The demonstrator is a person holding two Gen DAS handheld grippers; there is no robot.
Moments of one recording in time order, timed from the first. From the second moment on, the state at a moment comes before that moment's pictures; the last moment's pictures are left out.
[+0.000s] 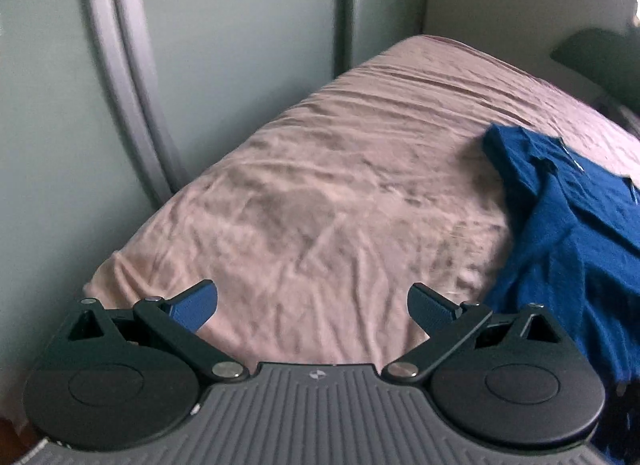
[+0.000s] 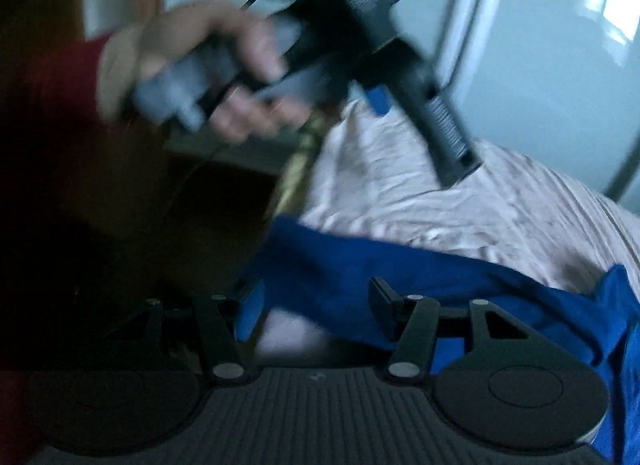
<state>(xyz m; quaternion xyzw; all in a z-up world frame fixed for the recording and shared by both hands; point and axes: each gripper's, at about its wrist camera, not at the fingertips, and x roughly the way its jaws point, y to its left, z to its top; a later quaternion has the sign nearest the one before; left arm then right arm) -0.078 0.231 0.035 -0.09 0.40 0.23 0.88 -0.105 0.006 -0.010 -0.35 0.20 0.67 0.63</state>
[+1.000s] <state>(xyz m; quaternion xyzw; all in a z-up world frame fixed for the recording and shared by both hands) -0.174 0.340 0.070 -0.36 0.19 0.37 0.83 -0.038 0.122 0.073 0.04 0.22 0.71 0.66</state>
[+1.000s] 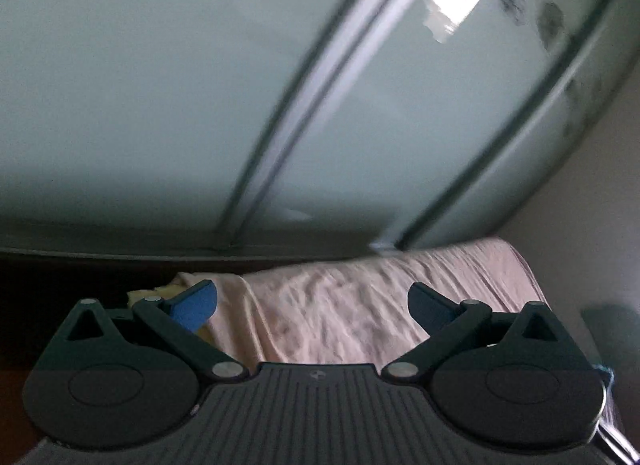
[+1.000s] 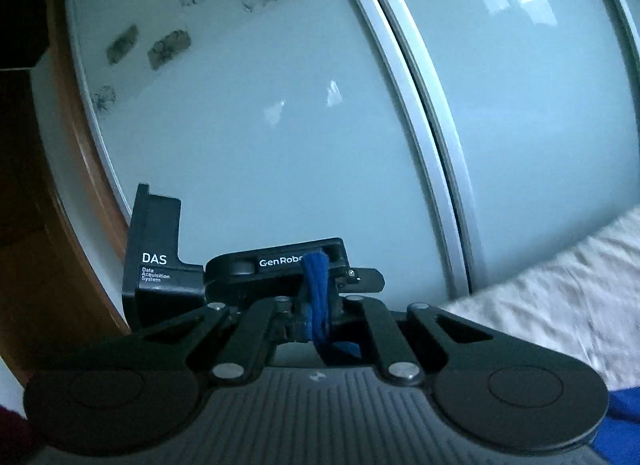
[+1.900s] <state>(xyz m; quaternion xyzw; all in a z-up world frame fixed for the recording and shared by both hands) -0.162 0.287 0.010 -0.33 0.41 0.13 0.84 0.010 0.034 -0.026 0.05 0.41 0.63 0.66</state>
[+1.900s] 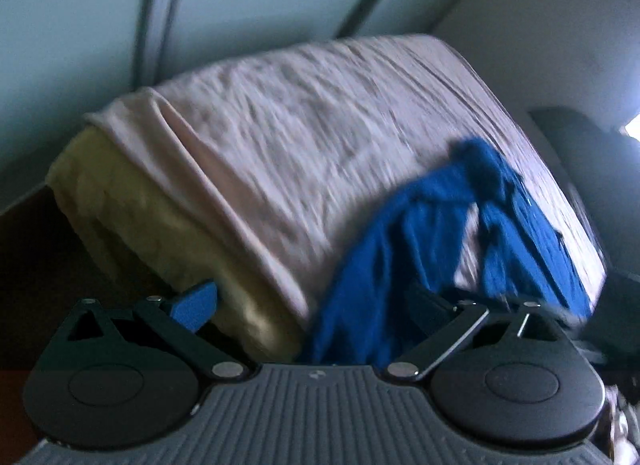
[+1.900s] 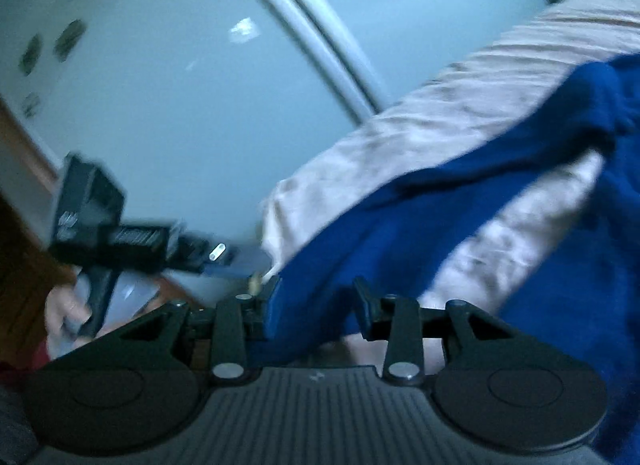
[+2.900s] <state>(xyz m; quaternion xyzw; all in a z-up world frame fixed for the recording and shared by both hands) -0.169 0.234 0.066 0.14 0.37 0.17 0.90 0.019 0.014 -0.032 0.06 0.40 0.58 0.70</state>
